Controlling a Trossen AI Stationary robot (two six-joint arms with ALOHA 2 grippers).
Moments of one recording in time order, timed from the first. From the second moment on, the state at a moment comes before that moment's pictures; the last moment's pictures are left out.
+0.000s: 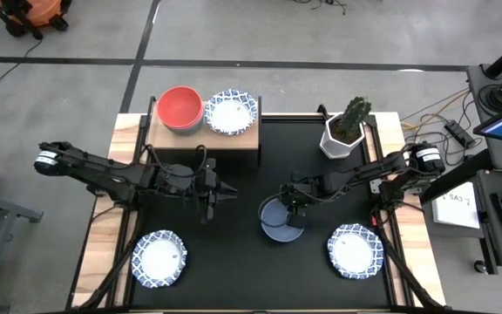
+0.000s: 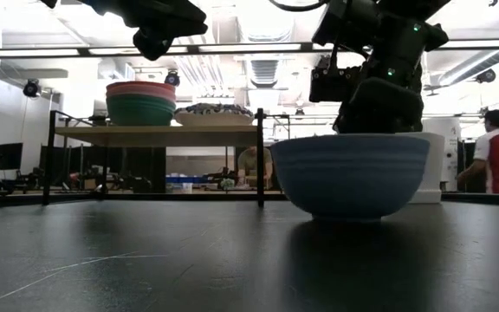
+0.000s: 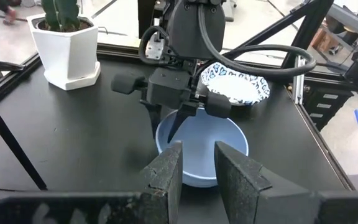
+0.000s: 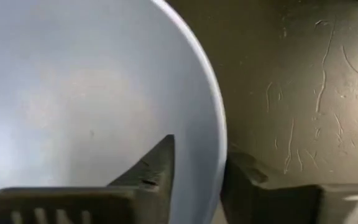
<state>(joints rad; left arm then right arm) -0.16 1.14 0.77 0.03 -0.15 -0.19 0.10 1.61 0.93 -0.42 0.10 0.21</state>
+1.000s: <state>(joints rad) -0.49 1.52 1.33 -1.12 0.02 -1.21 0.19 1.20 0.93 -0.42 0.11 0.09</state>
